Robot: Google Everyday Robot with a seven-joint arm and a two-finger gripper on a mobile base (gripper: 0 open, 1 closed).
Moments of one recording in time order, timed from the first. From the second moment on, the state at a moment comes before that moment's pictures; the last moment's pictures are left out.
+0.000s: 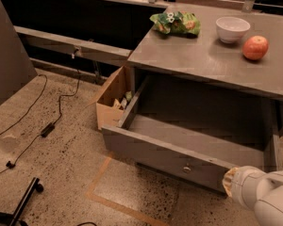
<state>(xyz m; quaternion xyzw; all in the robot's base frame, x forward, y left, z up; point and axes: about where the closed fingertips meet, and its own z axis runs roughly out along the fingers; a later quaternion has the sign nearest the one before) 0.391 -0.262 0.666 -0.56 0.78 -0.19 0.23</state>
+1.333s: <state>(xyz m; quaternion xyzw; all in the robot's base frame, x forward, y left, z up) 0.485 -0.281 0.637 -0.56 0.76 -0.22 0.24</state>
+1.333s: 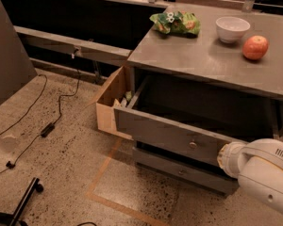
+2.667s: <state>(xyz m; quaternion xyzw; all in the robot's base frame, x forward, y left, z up) 0.580 -0.316 0.624 -0.55 0.76 -0.23 0.26</state>
